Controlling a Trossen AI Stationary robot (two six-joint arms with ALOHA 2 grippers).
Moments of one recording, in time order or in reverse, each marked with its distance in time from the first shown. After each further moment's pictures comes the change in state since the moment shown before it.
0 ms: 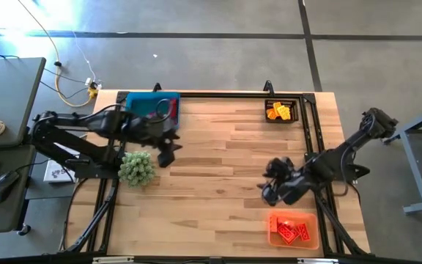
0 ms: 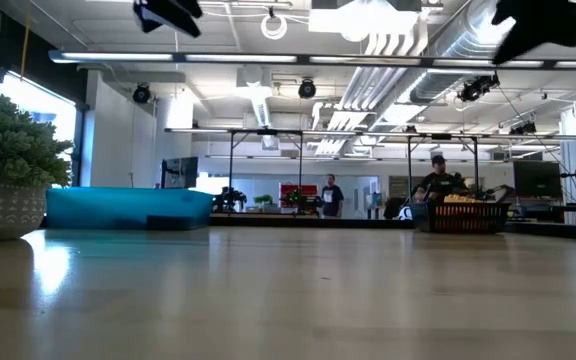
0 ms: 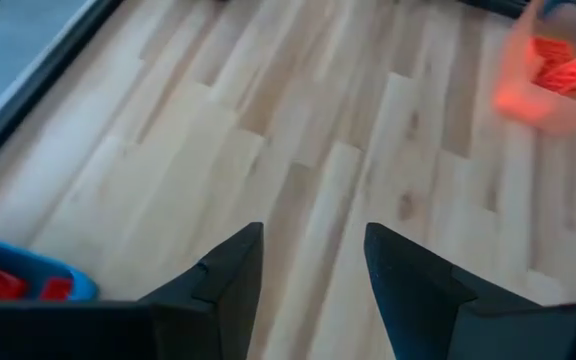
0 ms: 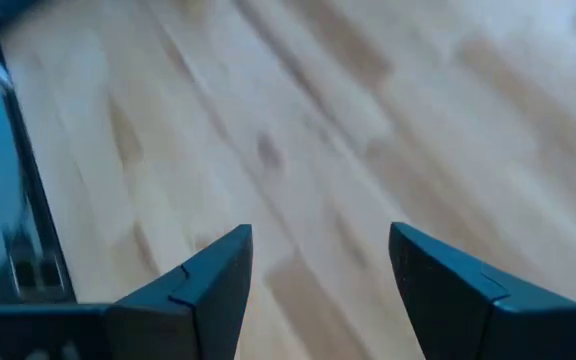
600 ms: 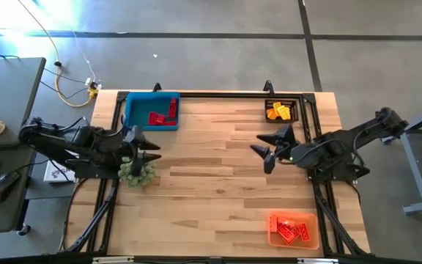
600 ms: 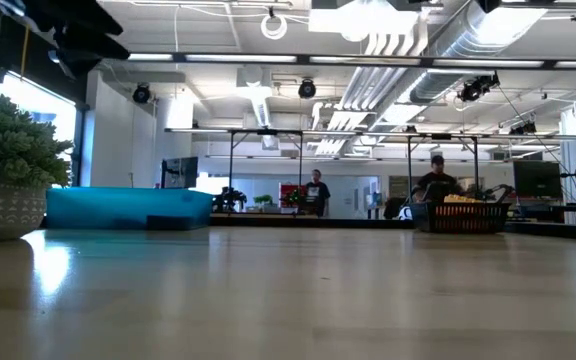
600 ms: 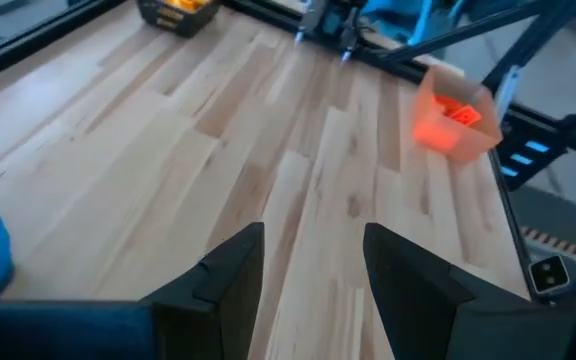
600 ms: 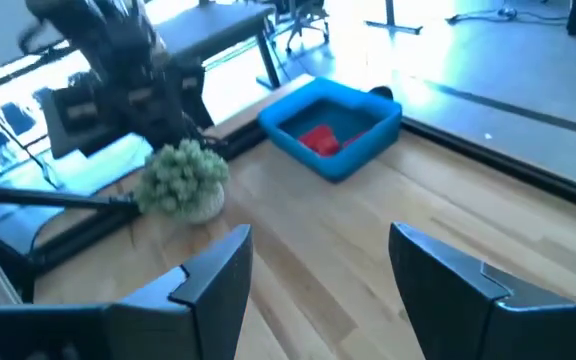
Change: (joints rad) left arm -0.163 -0.627 -0.624 0.322 -0.055 -0.115; right arm -0.212 -0.195 0.000 0.355 0.303 -0.452
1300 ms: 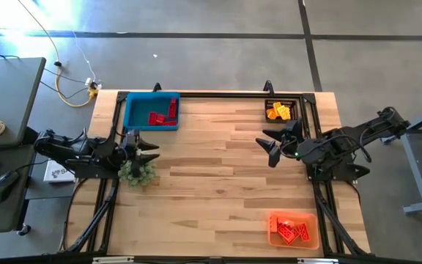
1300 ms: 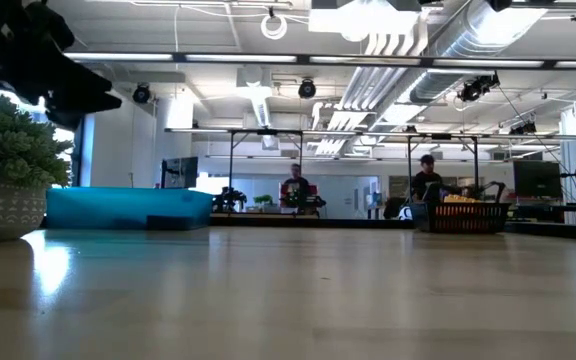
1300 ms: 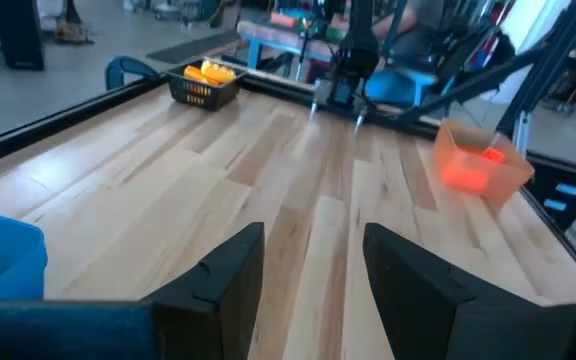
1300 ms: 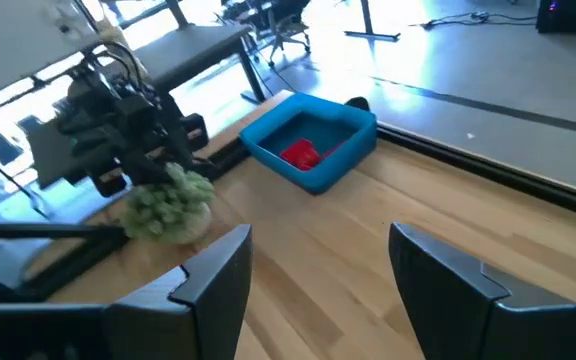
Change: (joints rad) left arm -0.017 -0.503 -0.484 0.263 -0.121 0.176; right arm -0.013 -0.064 0.000 -0.051 0.047 0.057
